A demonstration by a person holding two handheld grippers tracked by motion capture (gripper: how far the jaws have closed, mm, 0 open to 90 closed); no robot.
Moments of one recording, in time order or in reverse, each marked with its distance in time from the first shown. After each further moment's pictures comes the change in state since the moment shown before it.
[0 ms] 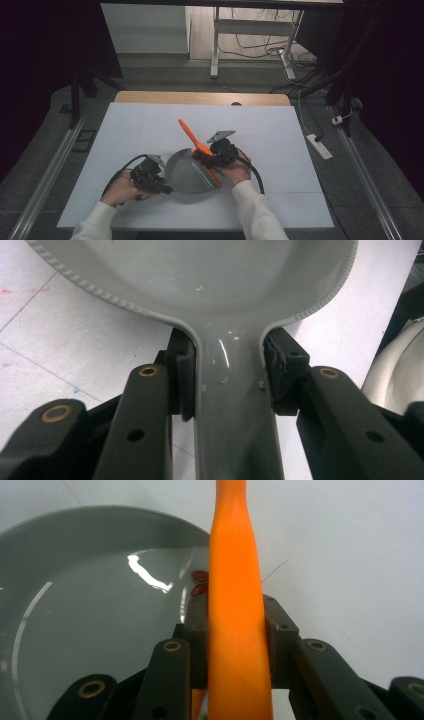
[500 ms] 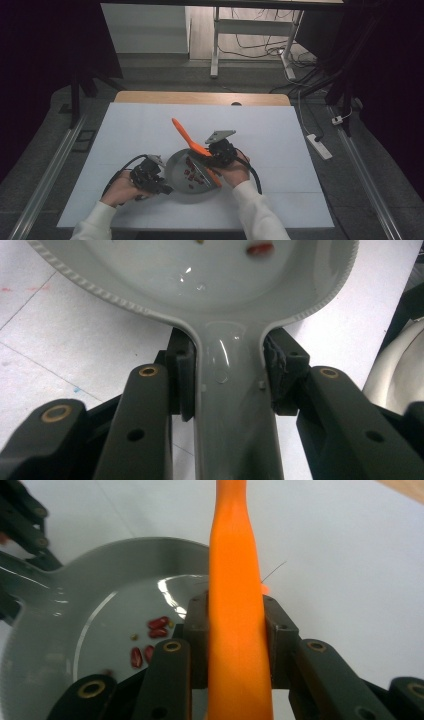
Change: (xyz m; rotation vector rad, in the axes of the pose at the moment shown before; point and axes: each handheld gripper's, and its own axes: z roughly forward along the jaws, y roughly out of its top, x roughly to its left) left arm 0.002 -0.002 0.001 0.000 -0.002 0.005; right arm 0.008 0.009 -0.016 -0.065 0.058 -0.051
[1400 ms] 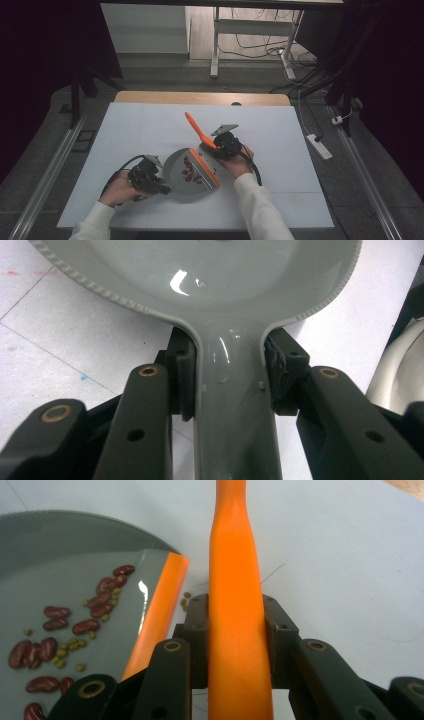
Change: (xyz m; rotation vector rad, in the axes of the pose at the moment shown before) left arm 0.005 -0.006 0.000 0.005 -0.002 -0.010; right arm -0.033 -0.006 0.019 0.076 -0.134 0.056
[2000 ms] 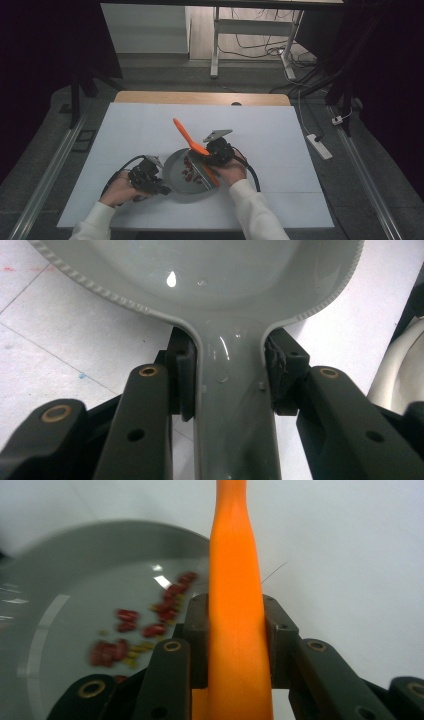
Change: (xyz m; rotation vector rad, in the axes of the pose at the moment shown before) left arm 0.000 0.000 0.002 0.010 0.002 -0.003; right arm 0.031 0.002 -0.005 -0.040 0.142 -0.009
